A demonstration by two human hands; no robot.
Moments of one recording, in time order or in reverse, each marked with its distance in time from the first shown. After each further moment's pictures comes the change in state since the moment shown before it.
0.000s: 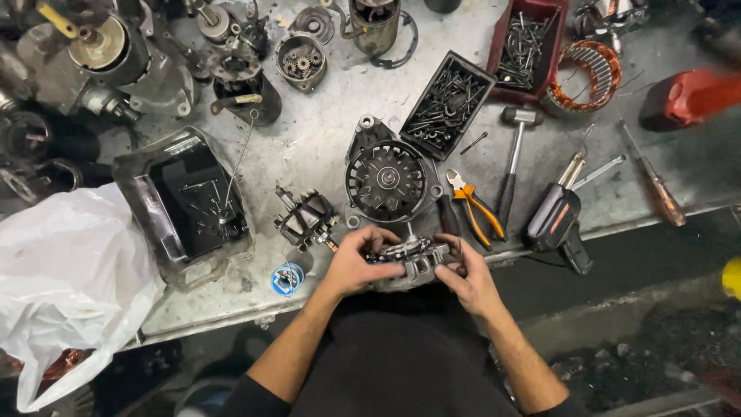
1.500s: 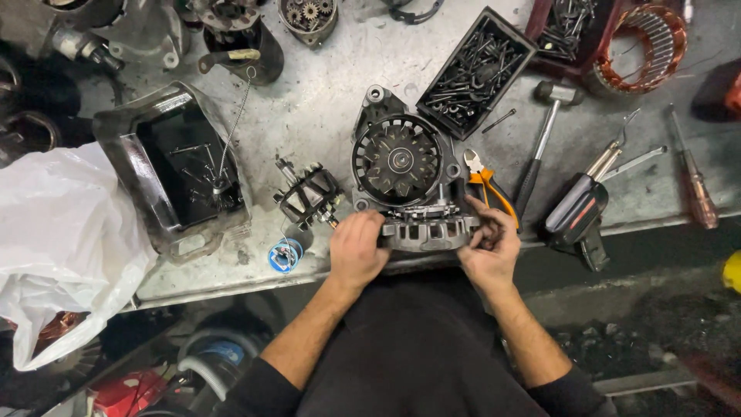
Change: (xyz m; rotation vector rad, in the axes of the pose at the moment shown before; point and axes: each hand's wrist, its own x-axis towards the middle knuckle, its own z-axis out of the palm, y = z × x) left_hand -0.010 -0.007 0.019 1.023 0.430 0.395; right_hand 0.022 0.057 -0.019 -0.037 0.305 -0.301
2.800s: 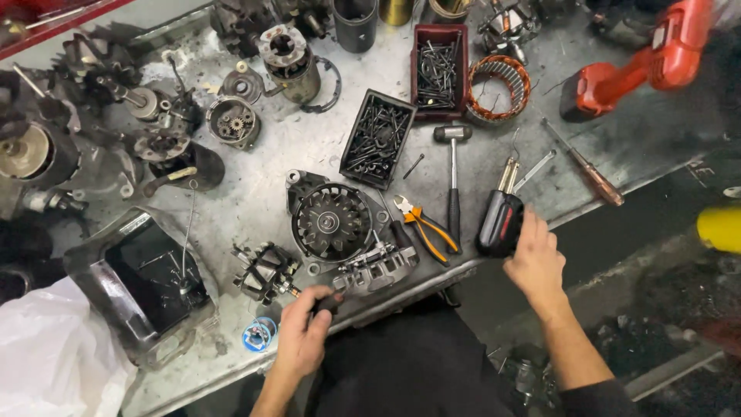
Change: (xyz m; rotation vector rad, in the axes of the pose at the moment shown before) left_hand 0.020 0.025 -0.077 -0.619 -0.320 -0.242; right_hand 0.028 -0.071 -0.129 -1.273 0.061 0.468
